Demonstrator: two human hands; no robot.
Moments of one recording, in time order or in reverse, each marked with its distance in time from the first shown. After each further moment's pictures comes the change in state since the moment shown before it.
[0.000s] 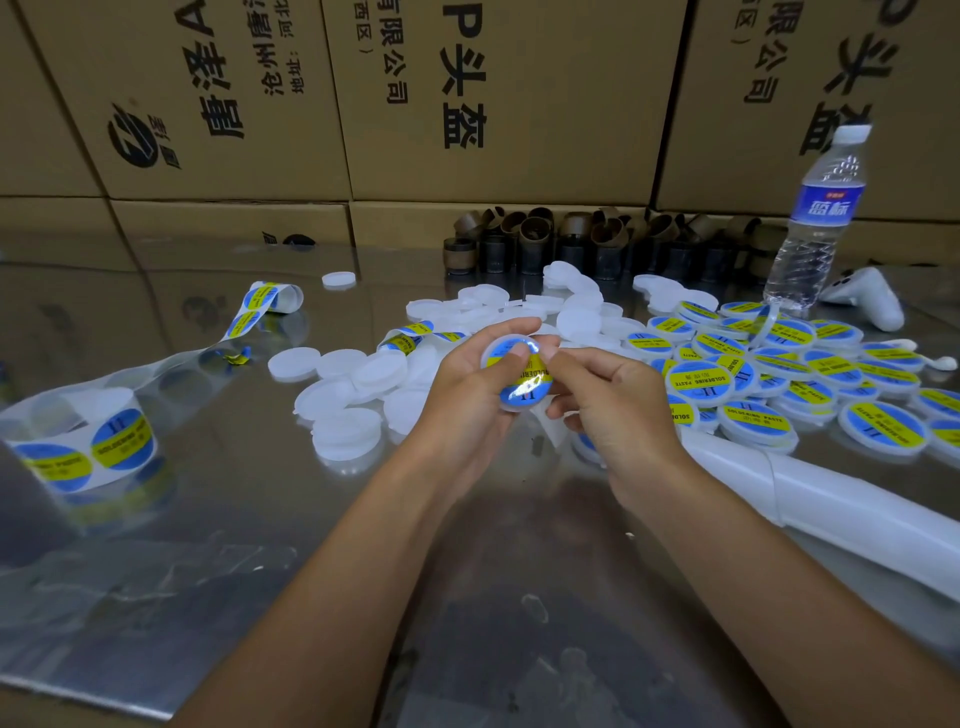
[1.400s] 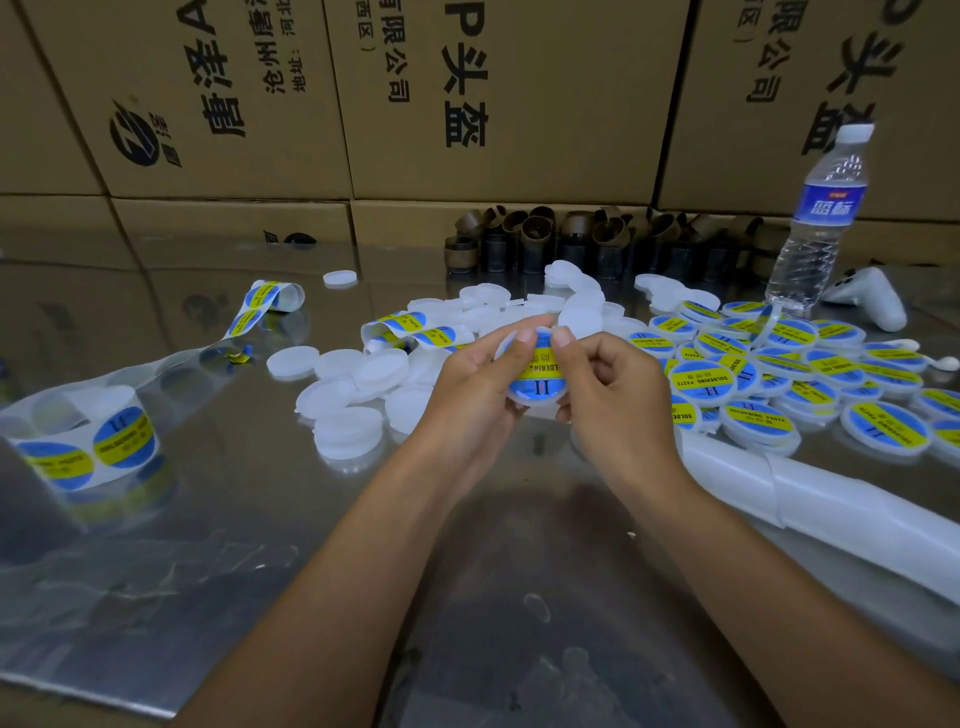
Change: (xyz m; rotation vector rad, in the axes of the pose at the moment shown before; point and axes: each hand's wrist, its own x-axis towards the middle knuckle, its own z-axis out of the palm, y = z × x) left_hand 0.000 -0.002 -0.001 -0.043 -0.053 -0.017; right_hand 0.003 0.008 0.002 -0.226 0.116 -0.296
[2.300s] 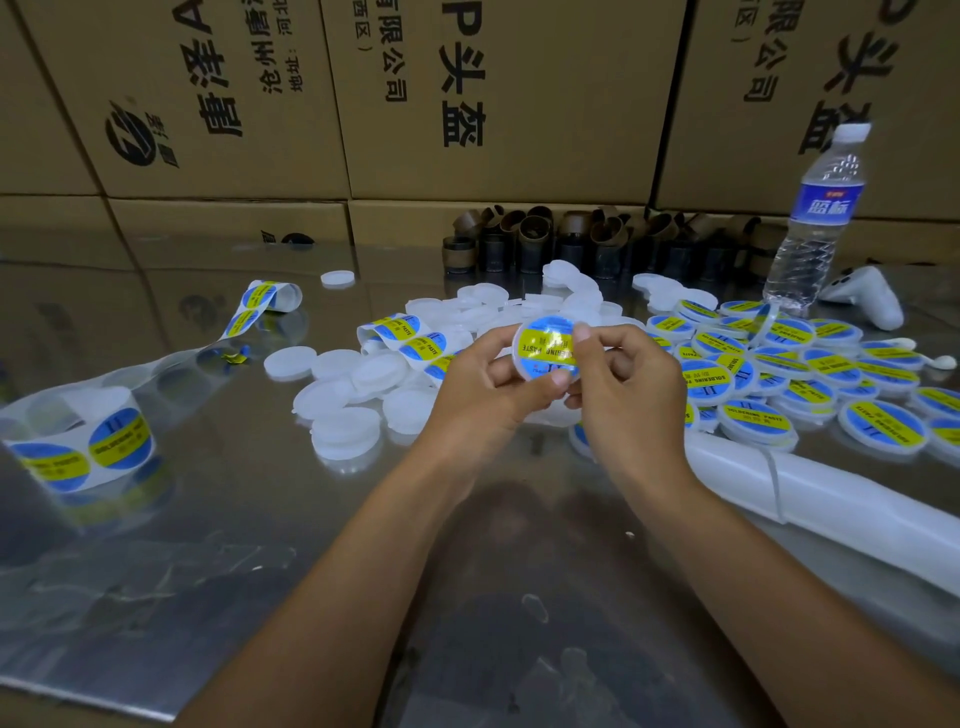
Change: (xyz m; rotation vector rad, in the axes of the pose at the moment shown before) left_hand -0.005 -0.003 0.002 0.295 0.040 0.045; right_hand 0.000 -0.002 -0.004 0.014 0.111 0.001
